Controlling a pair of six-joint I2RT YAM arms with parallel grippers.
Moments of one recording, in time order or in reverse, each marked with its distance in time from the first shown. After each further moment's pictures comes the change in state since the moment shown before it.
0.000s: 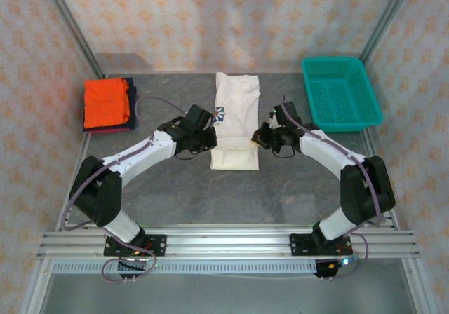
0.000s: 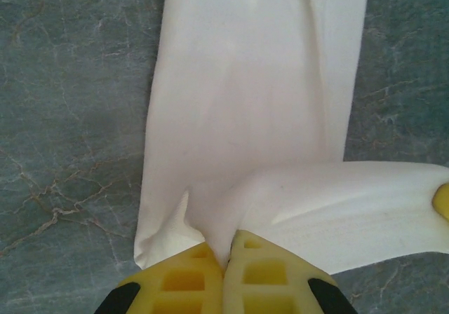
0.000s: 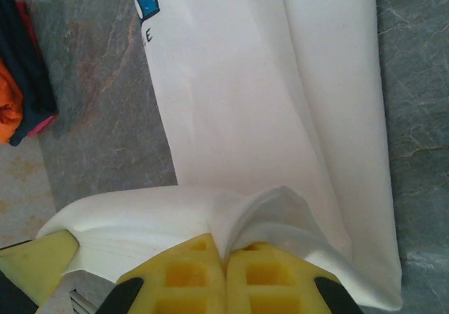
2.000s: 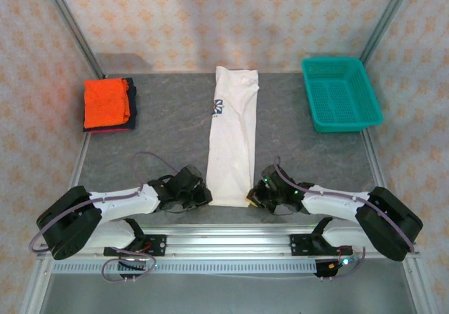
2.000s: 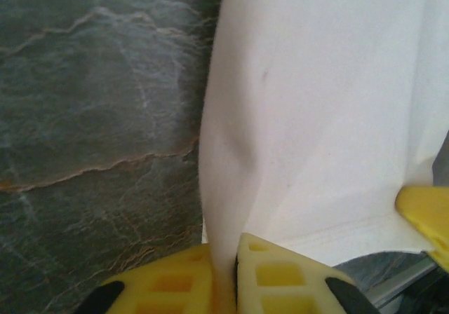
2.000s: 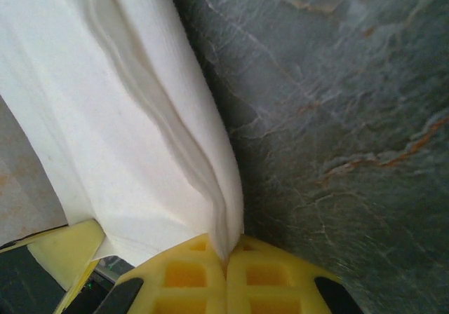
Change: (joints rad) left arm -0.256 -0.342 -0.736 0.396 0.133 -0.344; right arm 0.421 -0.338 -0.682 0.361 0.124 0.566
